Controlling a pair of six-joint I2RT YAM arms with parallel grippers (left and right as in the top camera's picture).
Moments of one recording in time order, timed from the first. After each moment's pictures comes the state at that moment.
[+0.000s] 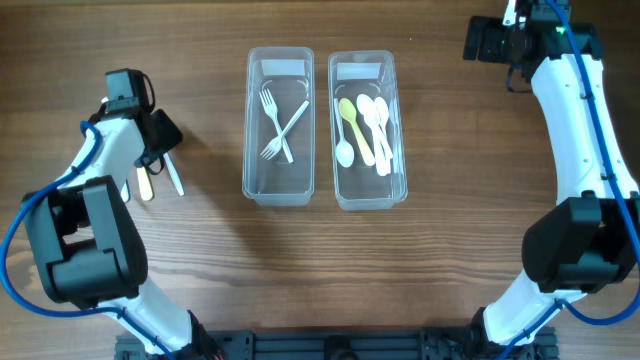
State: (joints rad) left arm 0.20 1.90 1.20 -0.51 -0.08 -0.47; right arm -0.03 1.89 1.79 -0.81 0.14 0.06
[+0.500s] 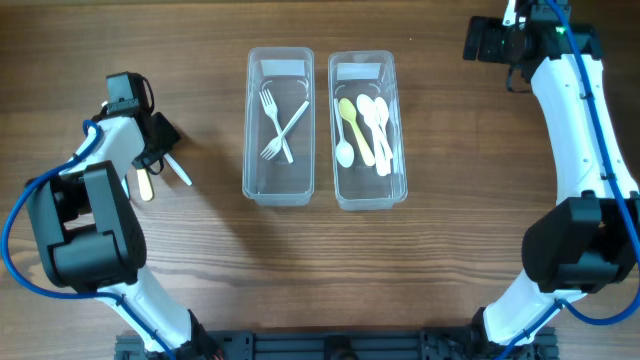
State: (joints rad) left arm 0.21 1.97 1.21 -0.48 -0.10 -0.47; right arm -0.03 1.89 1.79 -0.81 0.14 0.06
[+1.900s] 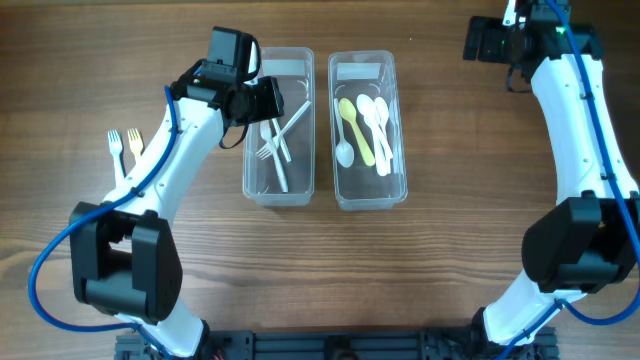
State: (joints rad) left arm -0.24 1.81 1.43 -0.66 0.16 -0.41; right arm -0.03 1.89 1.79 -0.81 0.14 0.06
